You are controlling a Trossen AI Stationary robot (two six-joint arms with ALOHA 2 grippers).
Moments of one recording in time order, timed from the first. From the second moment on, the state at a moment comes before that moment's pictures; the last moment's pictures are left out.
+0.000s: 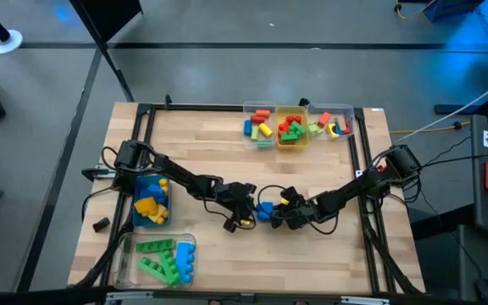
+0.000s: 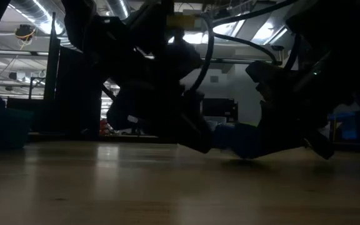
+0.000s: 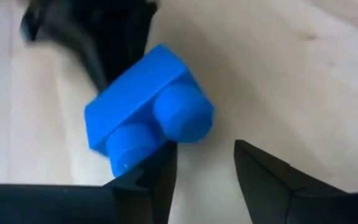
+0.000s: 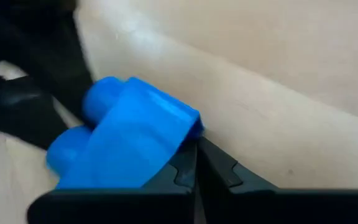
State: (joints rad) left arm -0.14 1.99 0.98 0.35 0.11 0.34; right arm 0.42 1.76 0.66 0.24 0.46 1.33
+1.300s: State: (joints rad) left arm -0.18 1.91 1.04 0.30 -0.04 0.00; right arm 0.42 1.73 0.66 0.22 0.26 1.22
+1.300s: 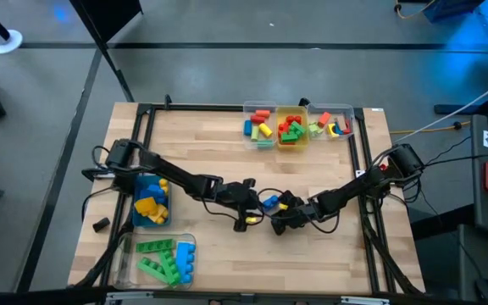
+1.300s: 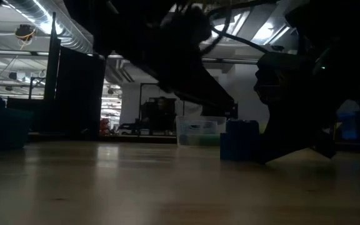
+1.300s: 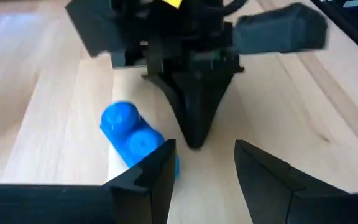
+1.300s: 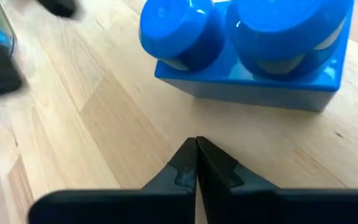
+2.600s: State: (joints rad) left arm -0.19 2.04 1.04 0.34 -0.23 -0.29; right arm 0.42 1.60 0.66 -0.14 0.49 1.20
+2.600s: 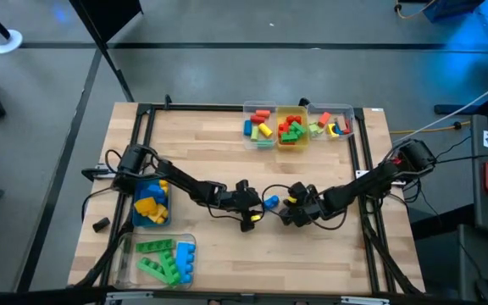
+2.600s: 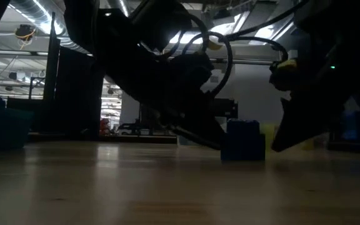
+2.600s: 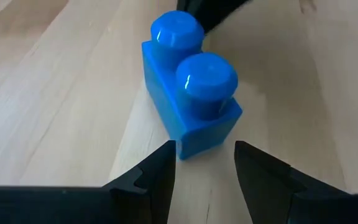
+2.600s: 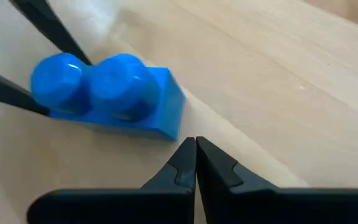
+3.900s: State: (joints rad) left arm -0.23 2.05 1.04 0.39 -0.26 -0.32; right arm 0.40 1.69 0.66 0.06 0.43 1.20
